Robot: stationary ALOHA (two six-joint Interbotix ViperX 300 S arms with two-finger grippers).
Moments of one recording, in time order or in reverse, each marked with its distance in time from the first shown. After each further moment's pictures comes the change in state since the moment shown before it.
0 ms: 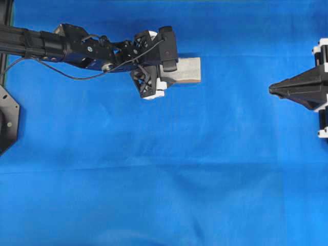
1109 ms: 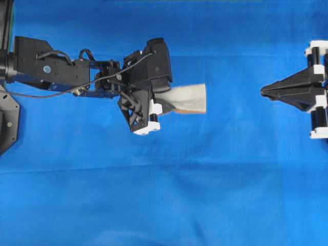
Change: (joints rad) left arm -0.250 -0.342 0.005 -0.005 0.212 -0.328; right arm 0.000 0.089 -0.034 0.000 0.014 0.011
